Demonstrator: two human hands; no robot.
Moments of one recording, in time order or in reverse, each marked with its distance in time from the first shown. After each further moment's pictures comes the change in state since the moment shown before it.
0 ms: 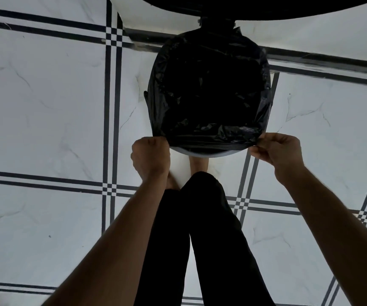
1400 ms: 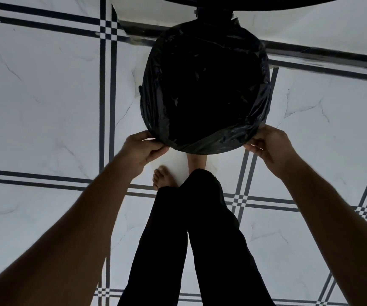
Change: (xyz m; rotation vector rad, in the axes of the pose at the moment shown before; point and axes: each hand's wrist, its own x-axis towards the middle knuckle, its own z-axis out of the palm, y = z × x) left_hand 0.033 0.005 -0.026 -0.280 -0.545 -0.288; right_hand 0.015 0.001 0.006 0.132 -0.195 0.101
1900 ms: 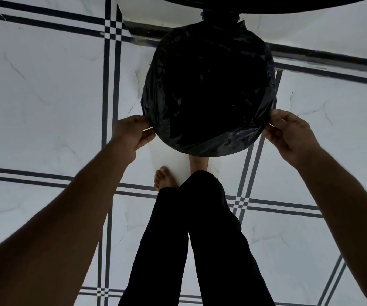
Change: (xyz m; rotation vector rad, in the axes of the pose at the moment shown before) left_hand 0.011 0.033 -0.006 0.087 0.202 0.081; right_hand 0.011 -0.026 -0.016 0.106 0.010 -0.139
